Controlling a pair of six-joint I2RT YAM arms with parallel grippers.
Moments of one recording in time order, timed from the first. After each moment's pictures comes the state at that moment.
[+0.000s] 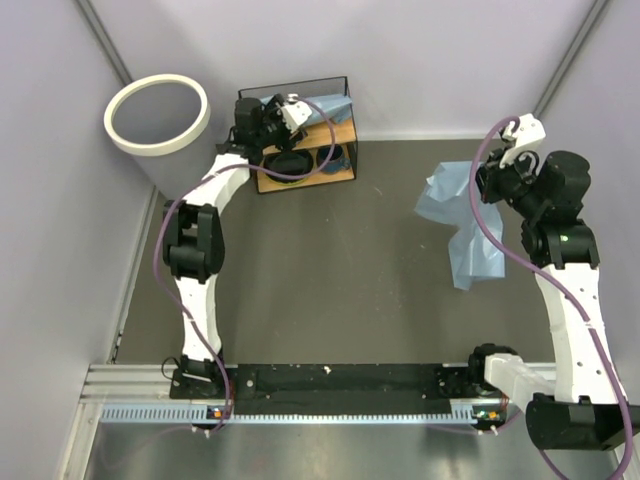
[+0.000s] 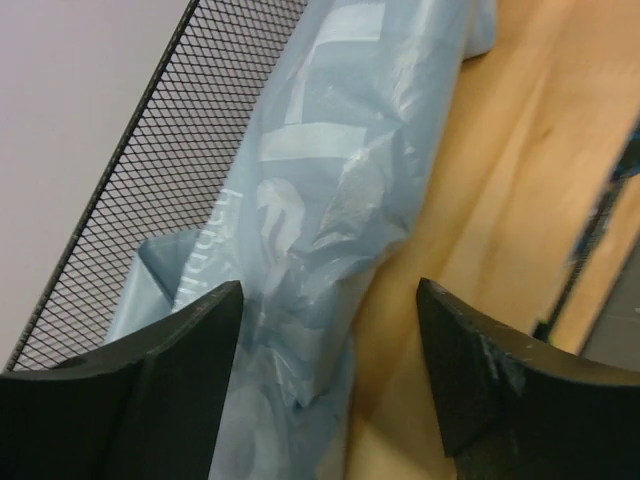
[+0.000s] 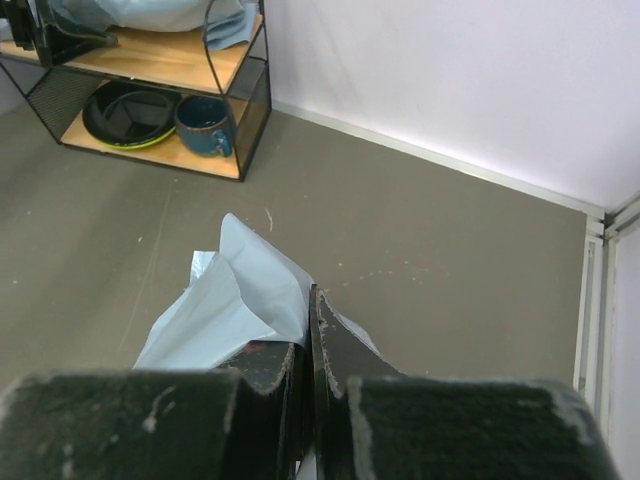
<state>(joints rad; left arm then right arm) -0.21 2.17 1.88 0.04 0.40 0.74 -0.02 0.99 1.21 -0.42 -0.37 -0.14</state>
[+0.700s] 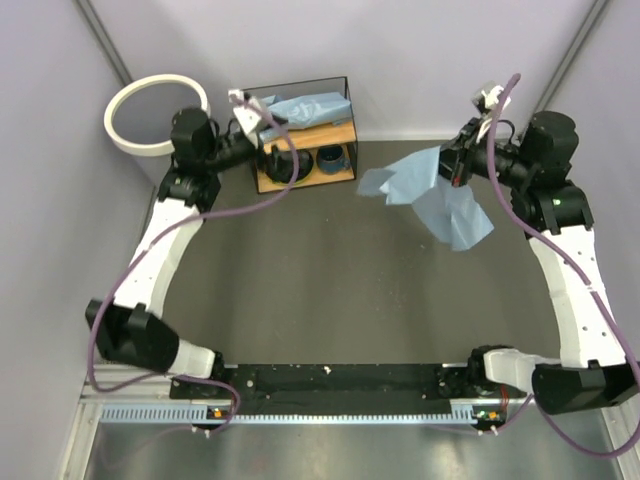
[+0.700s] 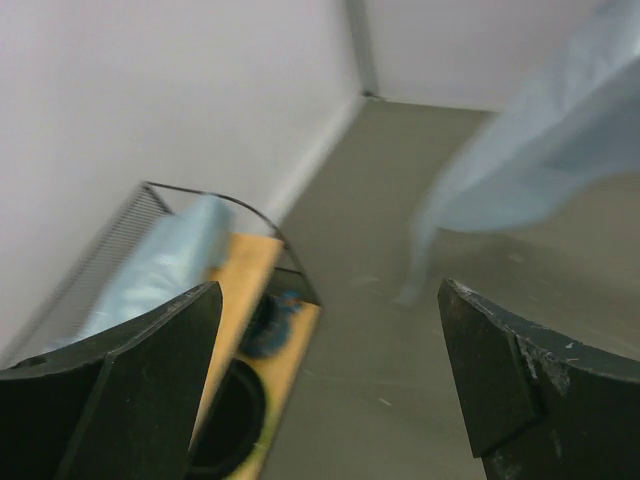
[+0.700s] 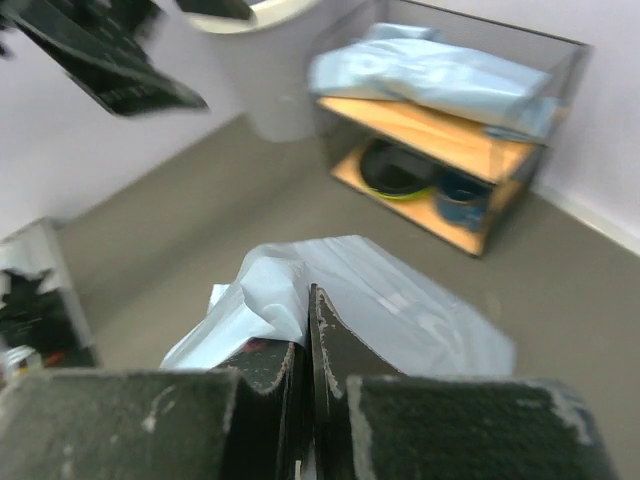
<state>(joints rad) -0.21 1.49 1.53 -0.01 0.82 0.25 0.10 1.20 1.48 -0.43 -0.76 0.02</state>
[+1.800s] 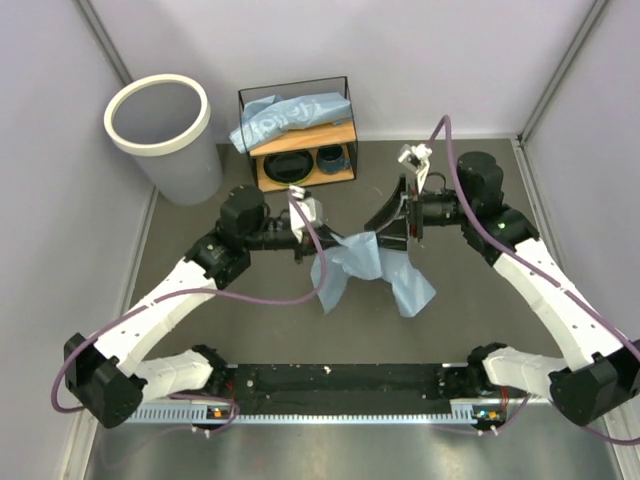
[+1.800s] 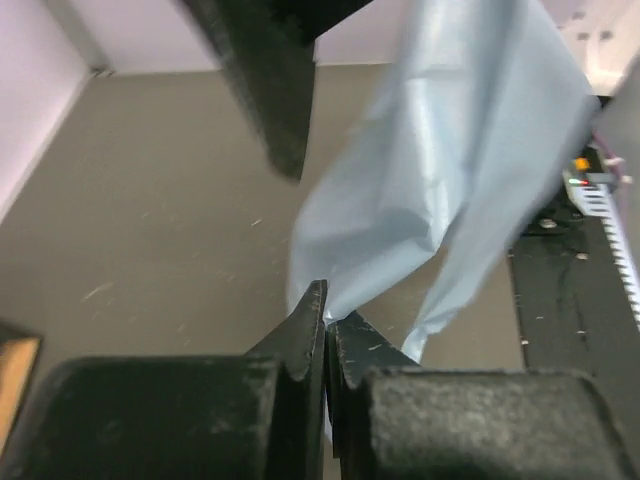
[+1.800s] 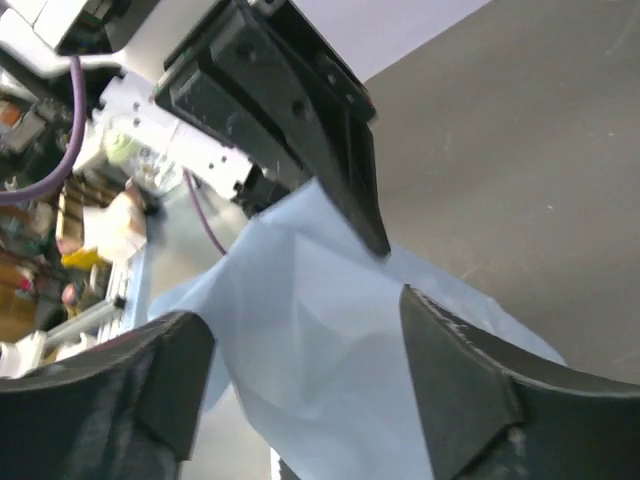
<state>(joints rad) -0.68 1.12 0.99 -0.04 0.80 0.26 0.46 1.13 1.16 -0.30 -1.05 0.30</state>
